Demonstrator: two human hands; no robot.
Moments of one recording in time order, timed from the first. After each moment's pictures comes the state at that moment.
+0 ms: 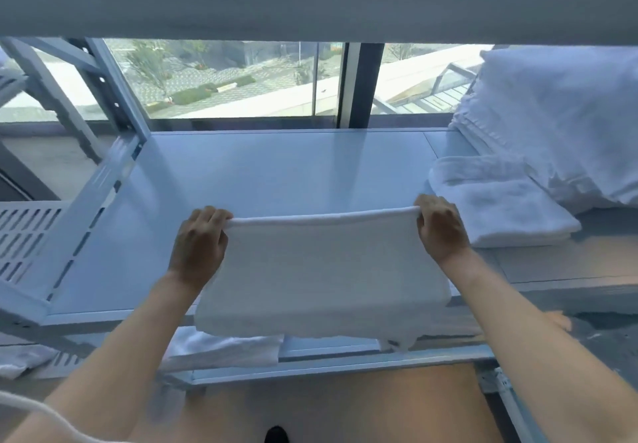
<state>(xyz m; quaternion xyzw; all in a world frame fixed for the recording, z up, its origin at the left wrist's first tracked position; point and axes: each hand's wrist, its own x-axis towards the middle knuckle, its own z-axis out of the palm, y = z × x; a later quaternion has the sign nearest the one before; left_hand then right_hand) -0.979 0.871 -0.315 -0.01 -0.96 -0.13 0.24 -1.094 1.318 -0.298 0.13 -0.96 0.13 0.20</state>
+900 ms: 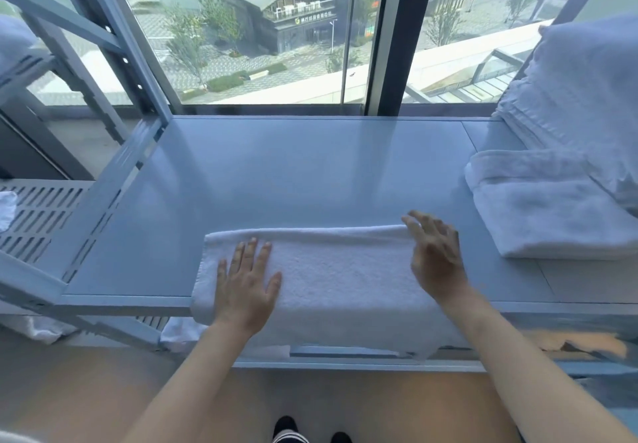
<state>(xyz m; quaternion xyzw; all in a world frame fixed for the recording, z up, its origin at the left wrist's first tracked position) -0.933 0.945 -0.397 0.13 -0.99 -0.10 0.00 -1.074 1.284 -0.364 0.20 -0.96 0.15 0.14</state>
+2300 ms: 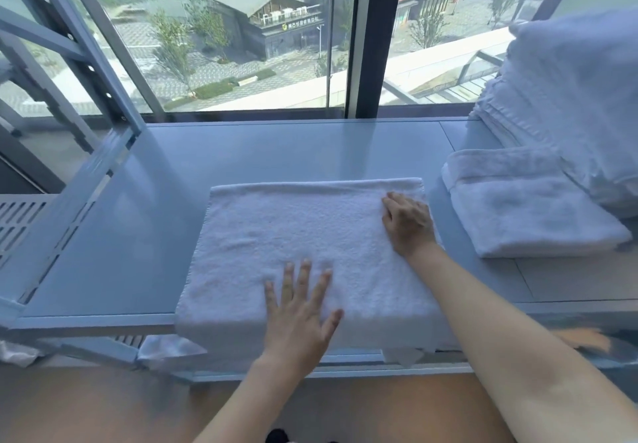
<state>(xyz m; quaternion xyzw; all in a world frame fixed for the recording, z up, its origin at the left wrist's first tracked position) -0.941 1.079 -0.397 0.03 -1.00 -0.06 -0.06 -1.167 1.279 -0.378 0.15 -0.98 0.13 0.10</state>
